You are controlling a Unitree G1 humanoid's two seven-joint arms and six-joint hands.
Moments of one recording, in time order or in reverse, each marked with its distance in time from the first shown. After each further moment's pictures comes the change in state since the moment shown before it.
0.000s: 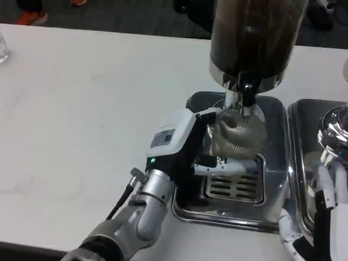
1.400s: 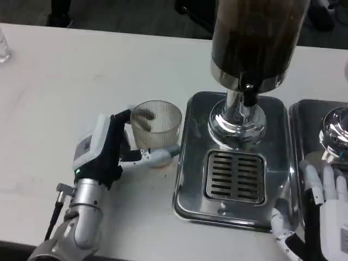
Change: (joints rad) left arm 0.125 0.204 0.186 -0.030 -0.148 -0.086 -0.025; right arm -0.061 -0.038 0.013 0.051 0.019 0.008 0.032
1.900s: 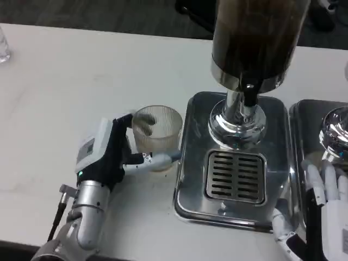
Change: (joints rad) left arm -0.009 -0.015 -0.003 0.025 -0.006 0.025 -0.015; right arm 0.017 -0.001 0.004 -0.023 -0.013 0.005 0.000
